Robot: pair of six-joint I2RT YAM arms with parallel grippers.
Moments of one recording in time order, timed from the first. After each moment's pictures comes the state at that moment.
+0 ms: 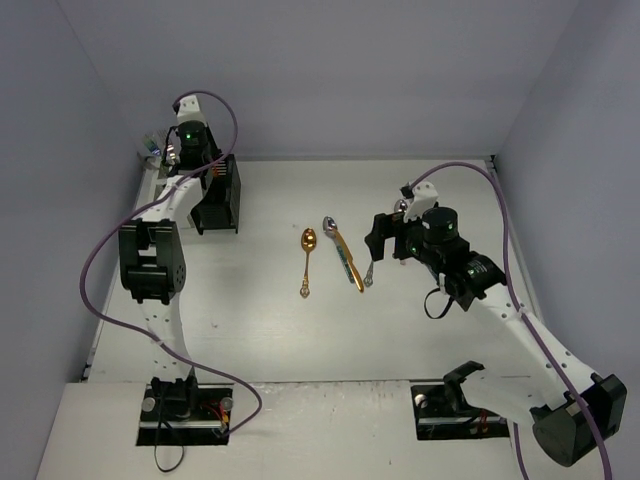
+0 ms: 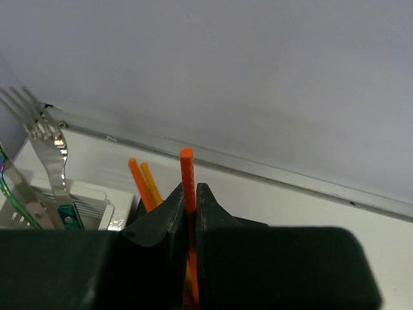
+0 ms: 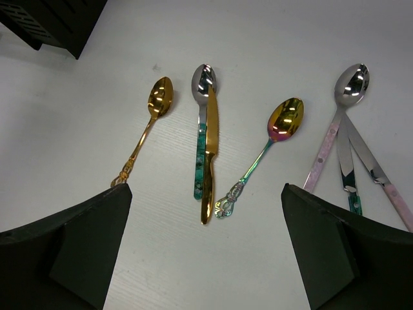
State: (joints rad) left arm -0.05 2.08 1.73 0.15 -0.23 -0.21; right arm 0.48 1.03 0.90 -0.30 0.00 0.19
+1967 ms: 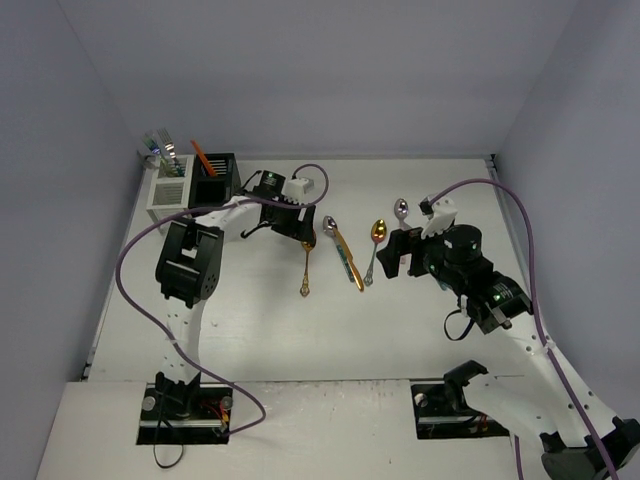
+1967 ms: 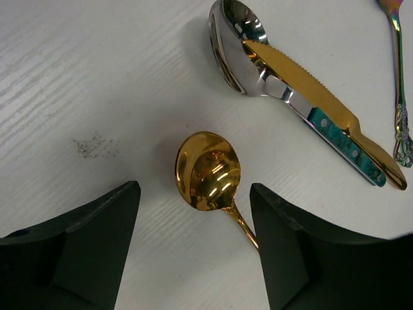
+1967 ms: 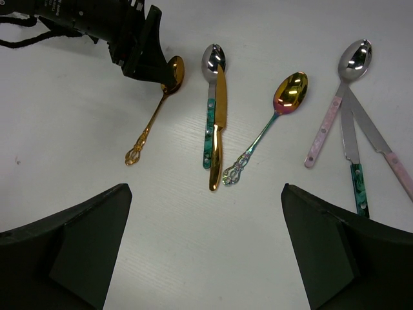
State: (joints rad) left arm -0.37 2.14 1.60 -0.42 0.50 -0.01; right arm 0.46 0.83 0.86 -0.45 -0.05 0.21
